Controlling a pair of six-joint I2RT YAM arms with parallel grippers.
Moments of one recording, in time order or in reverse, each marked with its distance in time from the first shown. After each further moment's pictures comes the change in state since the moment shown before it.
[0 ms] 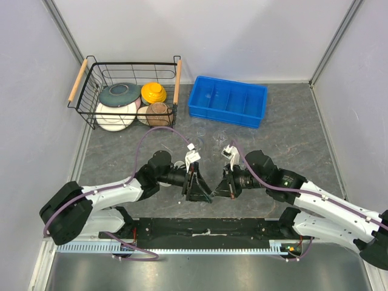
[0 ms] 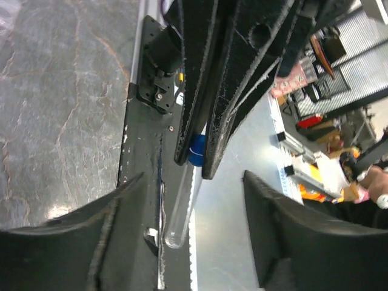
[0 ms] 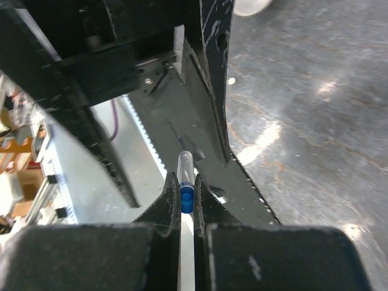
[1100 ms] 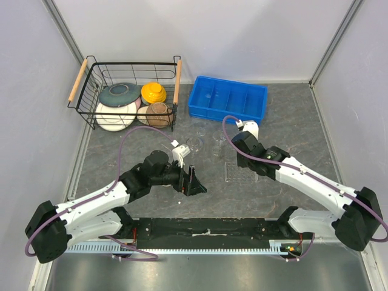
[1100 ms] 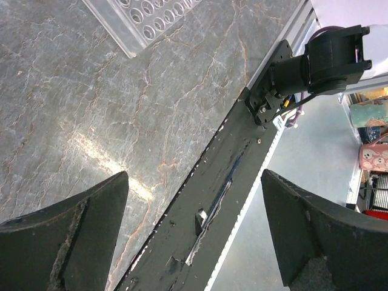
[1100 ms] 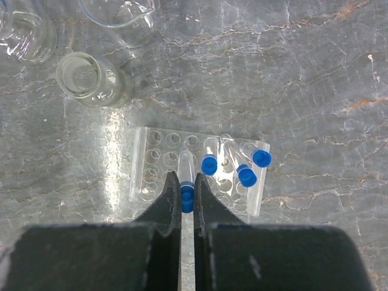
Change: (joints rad) left arm 0.000 -0.241 0.100 -0.670 -0.516 0.049; right arm -0.162 0.306 0.238 -0.318 0.886 -0.070
